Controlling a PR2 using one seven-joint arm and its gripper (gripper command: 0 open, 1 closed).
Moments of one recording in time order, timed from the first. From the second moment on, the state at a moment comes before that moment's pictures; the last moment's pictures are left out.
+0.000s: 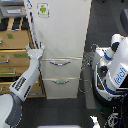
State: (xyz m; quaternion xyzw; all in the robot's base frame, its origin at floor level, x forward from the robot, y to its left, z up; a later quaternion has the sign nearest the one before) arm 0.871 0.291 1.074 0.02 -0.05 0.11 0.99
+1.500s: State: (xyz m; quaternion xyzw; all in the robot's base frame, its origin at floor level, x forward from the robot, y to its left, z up) arm 0.923 0.290 1.113 -0.08 -0.08 0.06 0.99
